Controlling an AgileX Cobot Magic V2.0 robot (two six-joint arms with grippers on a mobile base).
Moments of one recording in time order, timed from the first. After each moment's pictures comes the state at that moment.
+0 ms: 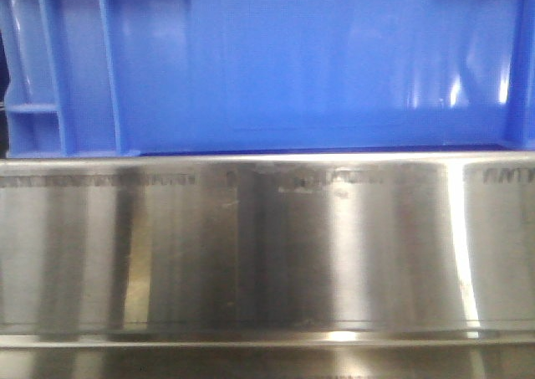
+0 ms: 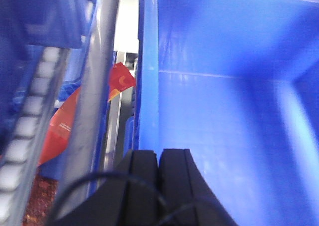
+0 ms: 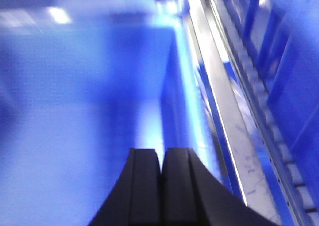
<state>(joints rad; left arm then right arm) -0.59 1.49 -1.74 0.46 1.12 -0.75 0.85 1.38 -1.67 -0.58 1.12 0.76</state>
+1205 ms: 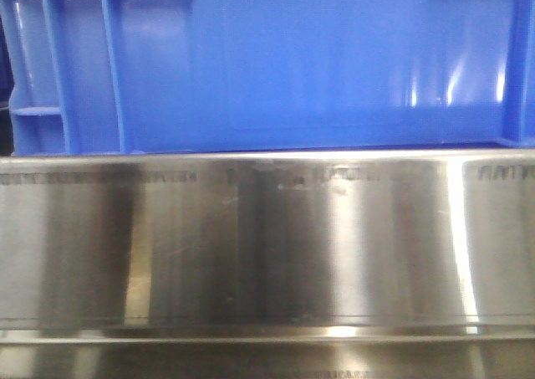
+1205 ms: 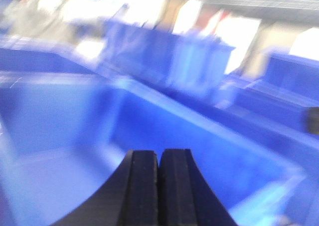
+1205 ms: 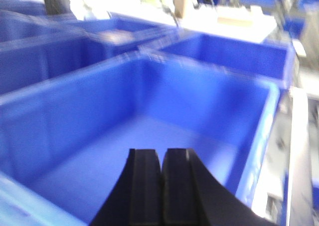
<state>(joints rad) -0.73 0.72 -0.78 0.50 0.07 -0.76 1.03 0.71 -0.98 -0.58 0.59 0.54</state>
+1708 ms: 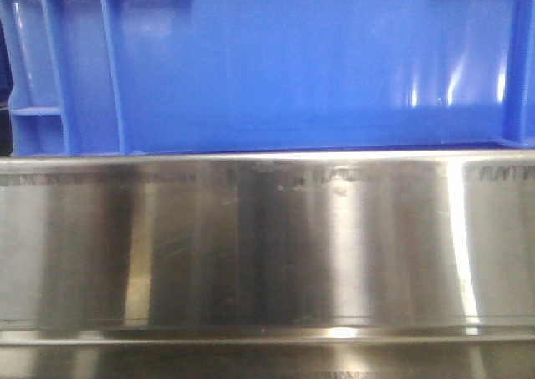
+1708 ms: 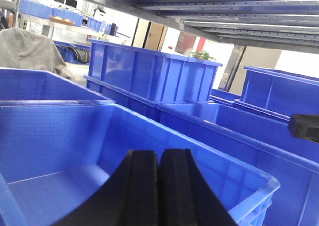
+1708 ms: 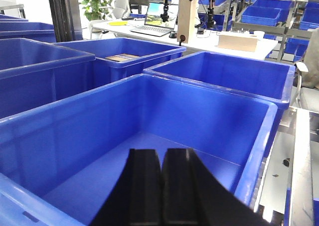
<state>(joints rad) -0.73 0.70 -0.77 0.51 0.04 -0.76 1.03 0.69 -0.98 -0.58 0.58 0.54</state>
